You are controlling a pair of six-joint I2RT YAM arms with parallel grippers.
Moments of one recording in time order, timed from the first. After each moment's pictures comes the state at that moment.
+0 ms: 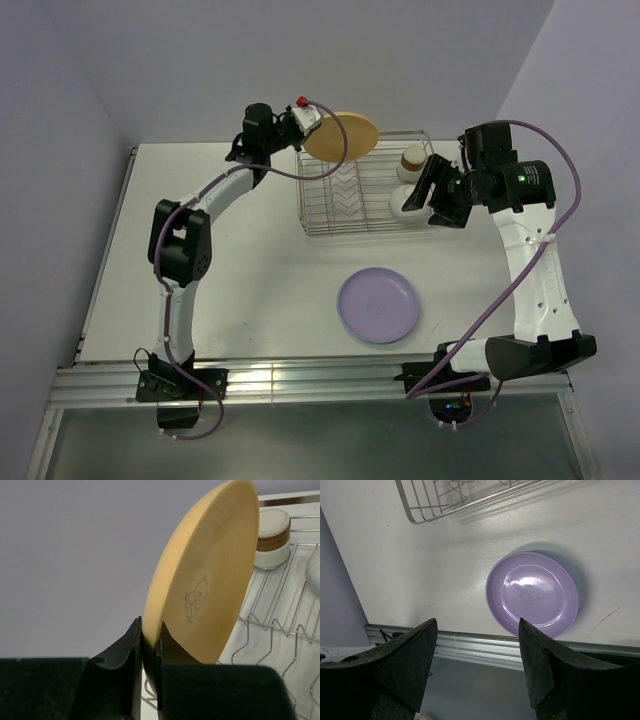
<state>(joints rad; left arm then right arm) -0.41 2.17 1.86 0.30 0.52 0.47 0.11 1.32 1.75 -1.38 -0.23 0.52</state>
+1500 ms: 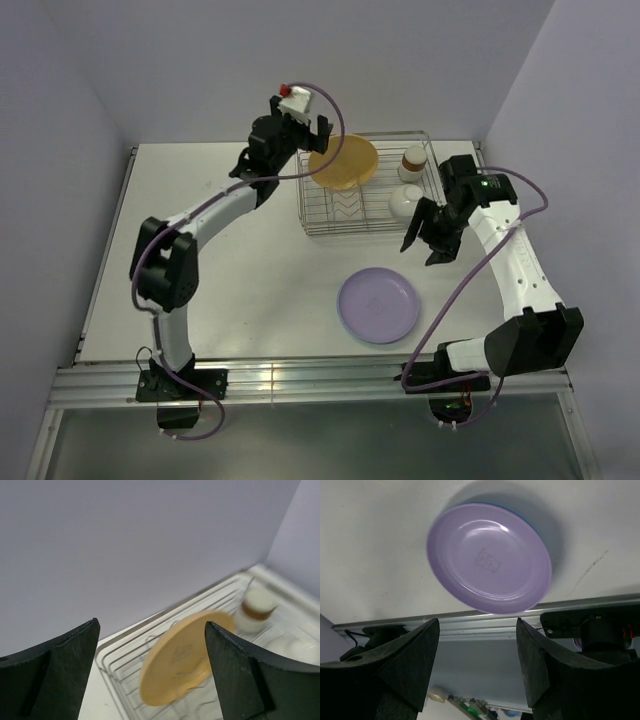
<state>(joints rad) -0.54 1.97 1.62 0.41 0.01 0.06 0.10 1.33 1.43 -1.37 -0.19 0.57</state>
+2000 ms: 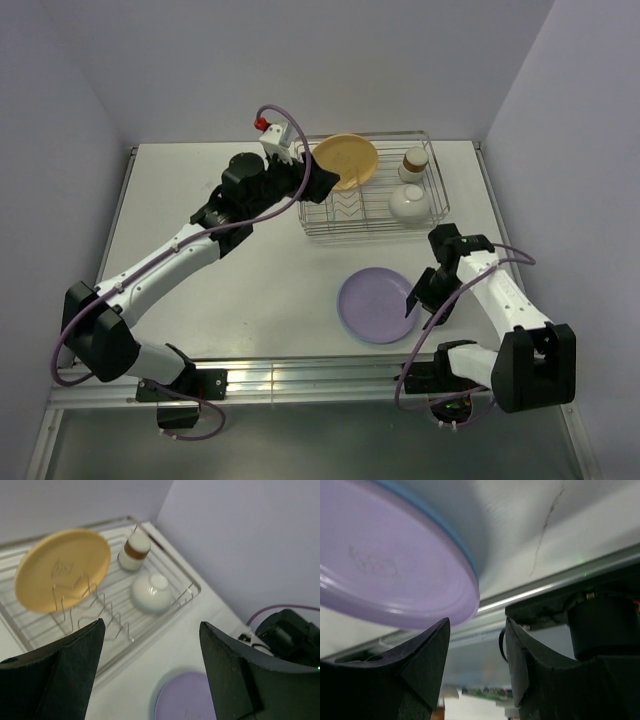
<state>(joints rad) -0.68 1.43 1.25 0.15 0.10 -0.41 0.10 1.17 0.78 -1.23 -0.15 0.76</state>
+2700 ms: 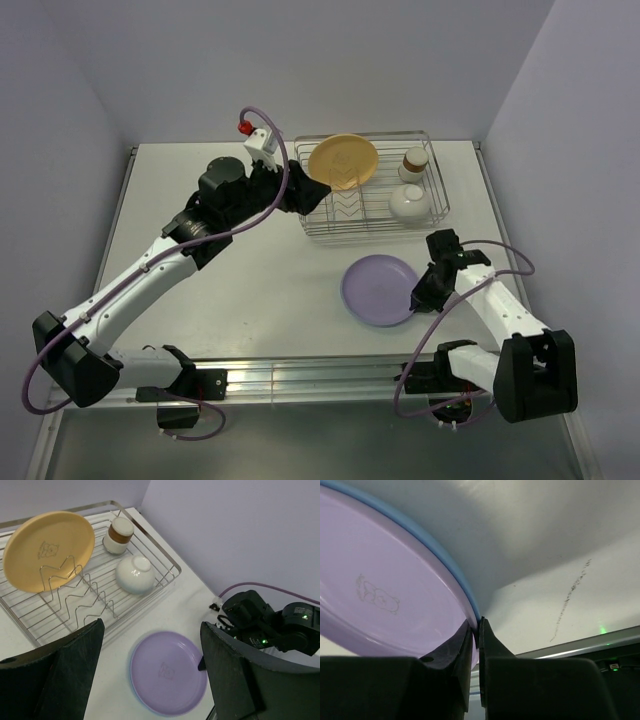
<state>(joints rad) -0.69 1.27 1.25 -0.05 0.16 -0.43 0.12 1.12 0.61 -0.89 -0.05 0.83</state>
